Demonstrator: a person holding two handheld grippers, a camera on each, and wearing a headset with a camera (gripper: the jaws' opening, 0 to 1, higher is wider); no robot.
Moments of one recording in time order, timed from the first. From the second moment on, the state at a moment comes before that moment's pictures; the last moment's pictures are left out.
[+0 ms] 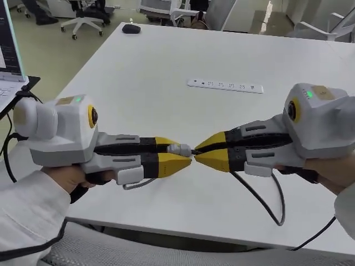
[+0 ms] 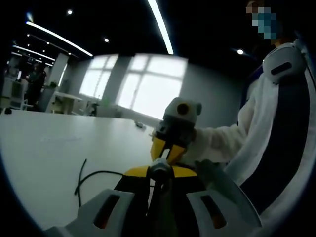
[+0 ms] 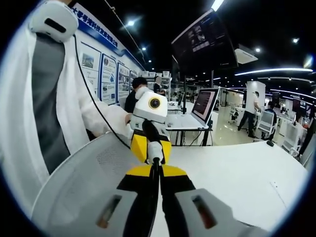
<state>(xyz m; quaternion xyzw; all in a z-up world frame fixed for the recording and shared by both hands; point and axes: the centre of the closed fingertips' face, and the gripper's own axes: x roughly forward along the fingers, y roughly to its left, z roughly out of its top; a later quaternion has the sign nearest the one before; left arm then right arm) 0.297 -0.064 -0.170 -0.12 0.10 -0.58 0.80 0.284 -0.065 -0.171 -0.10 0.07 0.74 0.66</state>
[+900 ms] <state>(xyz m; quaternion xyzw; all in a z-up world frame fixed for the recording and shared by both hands) 0.302 -0.060 -0.172 -0.12 0.11 -0.57 0.81 0.291 -0.077 -0.183 -0.12 0.07 0.73 0.66</state>
